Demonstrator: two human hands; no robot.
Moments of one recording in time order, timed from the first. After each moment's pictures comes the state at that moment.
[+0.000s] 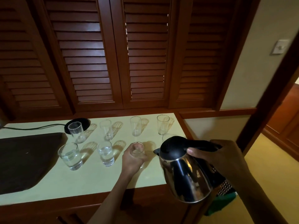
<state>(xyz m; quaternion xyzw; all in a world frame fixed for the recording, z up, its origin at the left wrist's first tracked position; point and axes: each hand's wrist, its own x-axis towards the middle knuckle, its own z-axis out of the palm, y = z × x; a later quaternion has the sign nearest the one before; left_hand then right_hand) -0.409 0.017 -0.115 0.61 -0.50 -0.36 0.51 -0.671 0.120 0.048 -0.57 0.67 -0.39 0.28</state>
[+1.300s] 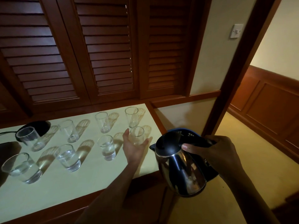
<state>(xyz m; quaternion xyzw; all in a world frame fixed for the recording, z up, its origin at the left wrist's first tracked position) -0.538 -0.025 -0.138 0.61 -0.48 -0.36 0.51 -0.744 0.142 0.026 -0.48 0.72 -0.44 0.25</state>
